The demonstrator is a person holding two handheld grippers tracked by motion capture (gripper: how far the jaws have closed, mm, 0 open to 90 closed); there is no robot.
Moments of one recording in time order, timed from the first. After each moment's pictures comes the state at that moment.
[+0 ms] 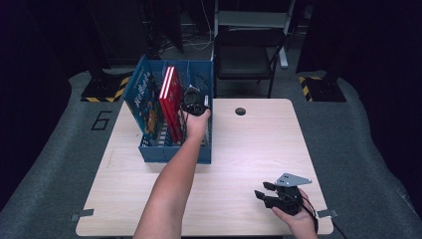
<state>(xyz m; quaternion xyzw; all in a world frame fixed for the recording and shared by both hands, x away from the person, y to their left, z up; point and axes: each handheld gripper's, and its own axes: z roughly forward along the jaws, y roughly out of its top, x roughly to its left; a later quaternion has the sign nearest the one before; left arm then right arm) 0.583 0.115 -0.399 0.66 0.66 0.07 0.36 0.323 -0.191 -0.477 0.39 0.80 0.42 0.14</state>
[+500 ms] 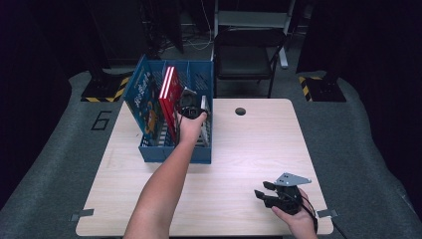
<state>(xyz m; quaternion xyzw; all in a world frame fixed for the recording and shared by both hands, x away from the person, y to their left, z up) 0.564 0.129 -0.393 0.68 0.64 0.06 0.35 0.324 -0.190 -0.478 0.40 0.80 0.42 0.14</state>
